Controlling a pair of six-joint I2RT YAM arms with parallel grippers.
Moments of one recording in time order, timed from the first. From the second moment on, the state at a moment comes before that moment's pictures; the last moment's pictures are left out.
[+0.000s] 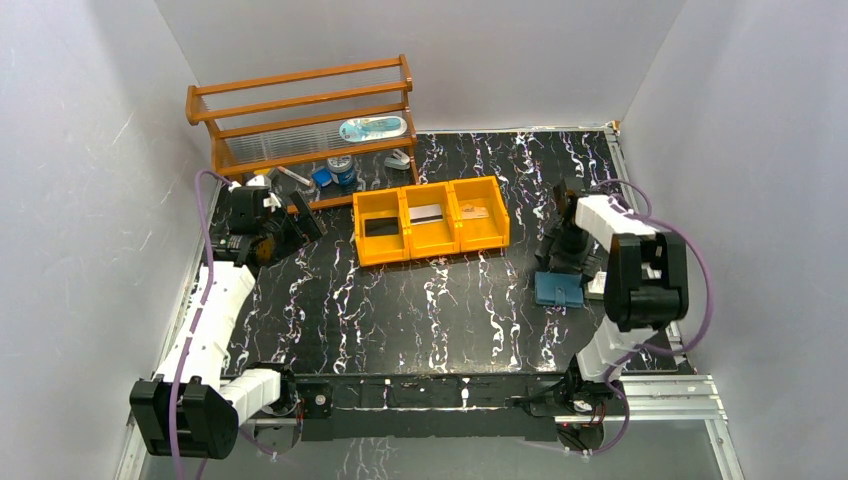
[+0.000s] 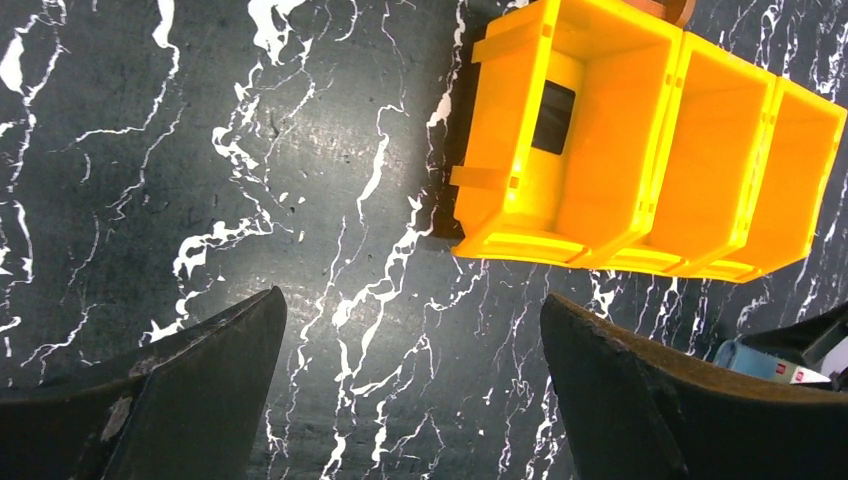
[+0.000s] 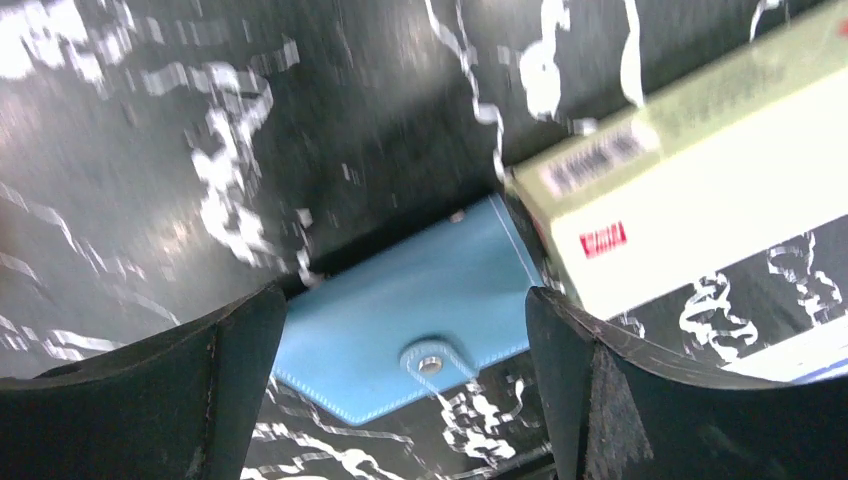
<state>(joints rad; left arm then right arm) -0.06 1.08 0.96 -0.68 0.06 -0.54 0.06 1.77 1.16 -0.91 0.24 0.60</state>
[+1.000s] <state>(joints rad) -0.06 1.09 0.96 -0.65 0.20 -0.56 0.09 1.50 0.87 -0.78 0.17 0.80</state>
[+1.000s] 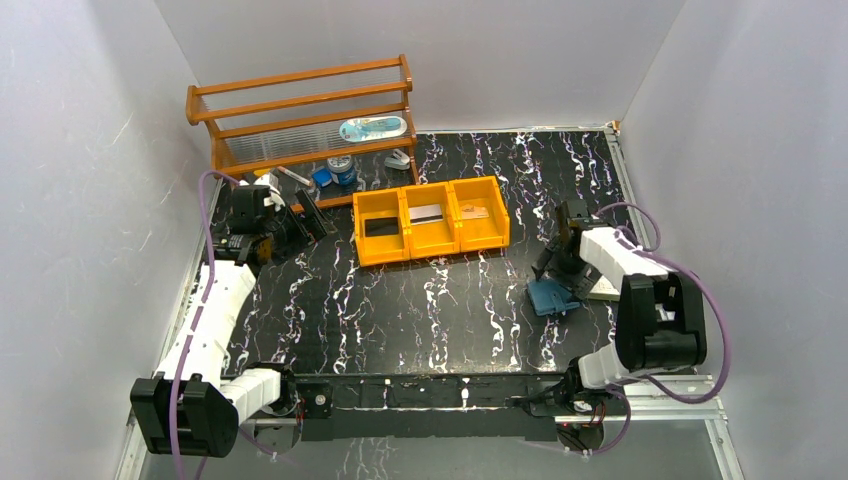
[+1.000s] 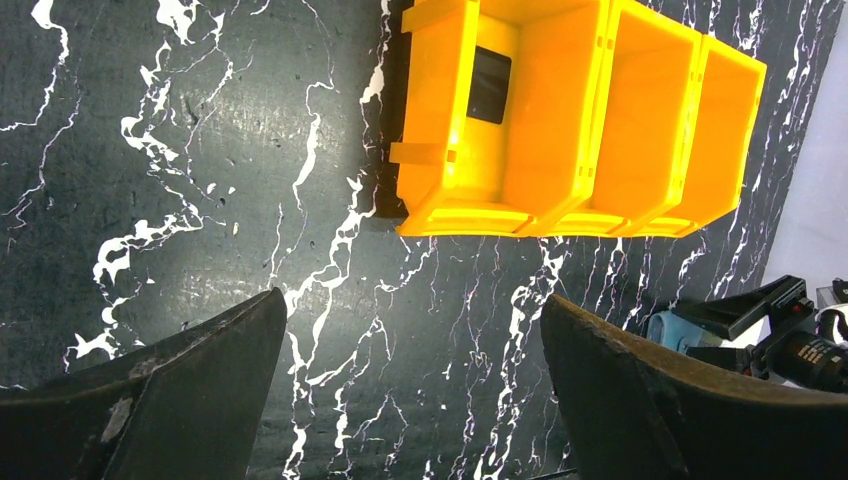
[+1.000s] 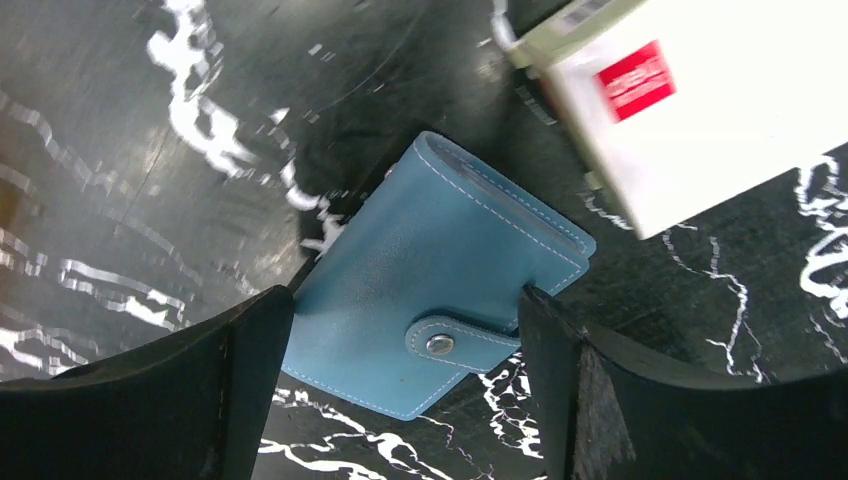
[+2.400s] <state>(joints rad) -0.06 1.14 0.94 -0.61 0.34 -0.56 0.70 1.75 1.14 -0.71 0.19 0.78</state>
